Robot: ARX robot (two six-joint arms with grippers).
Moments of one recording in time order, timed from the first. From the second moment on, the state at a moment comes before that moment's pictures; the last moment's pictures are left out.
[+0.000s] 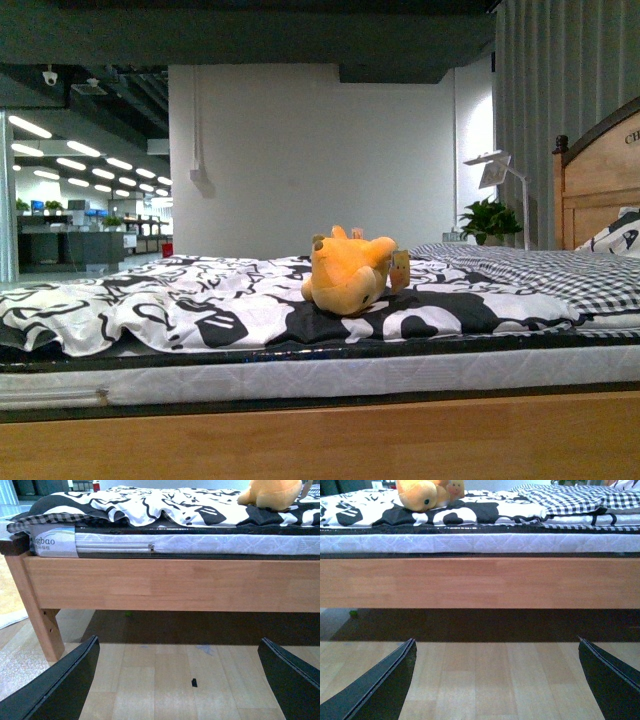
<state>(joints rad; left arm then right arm) 0.00 0.00 0.01 0.00 0.00 0.00 0.00 0.00 0.01 0.00 0.00 0.00</state>
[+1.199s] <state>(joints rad) 0.00 0.00 0.01 0.00 0.00 0.00 0.00 0.00 0.01 0.00 0.00 0.00</state>
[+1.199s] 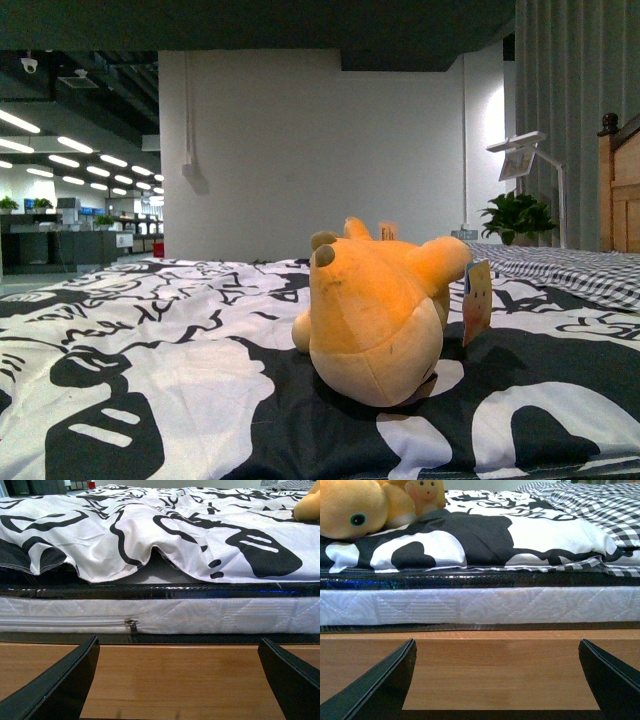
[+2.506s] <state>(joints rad) 0.00 0.00 0.01 0.00 0.00 0.00 0.05 0.09 0.03 0.01 0.24 0.16</state>
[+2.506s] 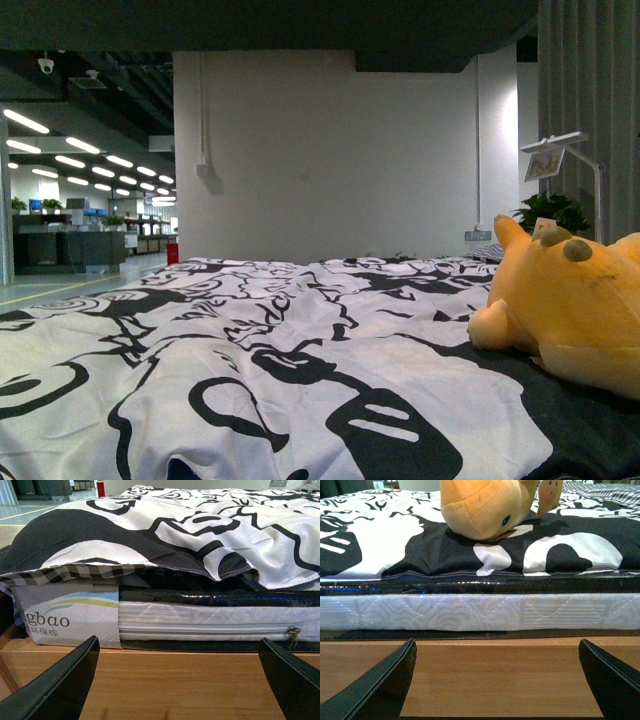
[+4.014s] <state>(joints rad) 0.00 0.00 0.01 0.00 0.00 0.00 0.05 1.20 0.53 0.86 0.12 0.21</state>
